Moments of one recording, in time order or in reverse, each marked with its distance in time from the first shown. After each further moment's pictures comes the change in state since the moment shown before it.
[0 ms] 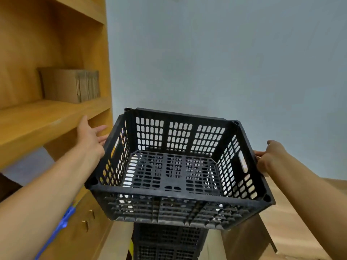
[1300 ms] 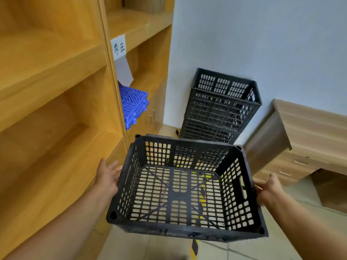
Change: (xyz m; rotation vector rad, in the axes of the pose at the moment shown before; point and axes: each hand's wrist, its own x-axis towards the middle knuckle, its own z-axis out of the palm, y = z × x) left_hand -0.316 -0.147 -0.455 0.134 0.360 -0.366; right_hand -0.217 0.363 -0.255 -0.251 0.037 0.378
